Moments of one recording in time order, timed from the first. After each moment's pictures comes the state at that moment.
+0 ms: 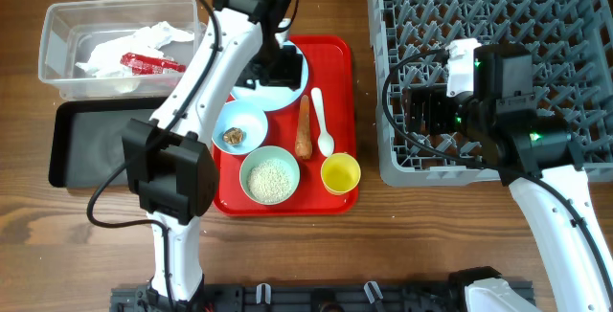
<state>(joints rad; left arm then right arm) -0.39 2.14 2.07 -1.44 0.08 -0.31 0.17 1.21 1.17 -0.85 -0.10 0.04</state>
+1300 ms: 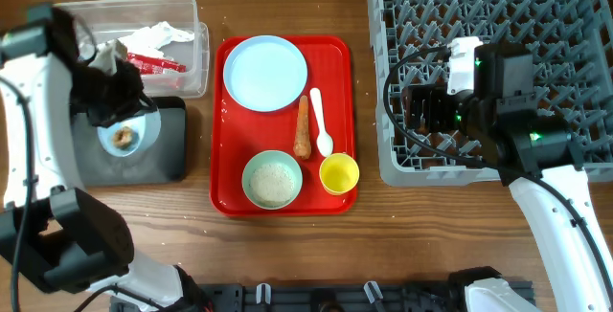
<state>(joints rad) 0.36 1.77 1.62 -1.42 0.47 0.02 0.17 1.21 1.17 -0.83 -0.10 0.06</state>
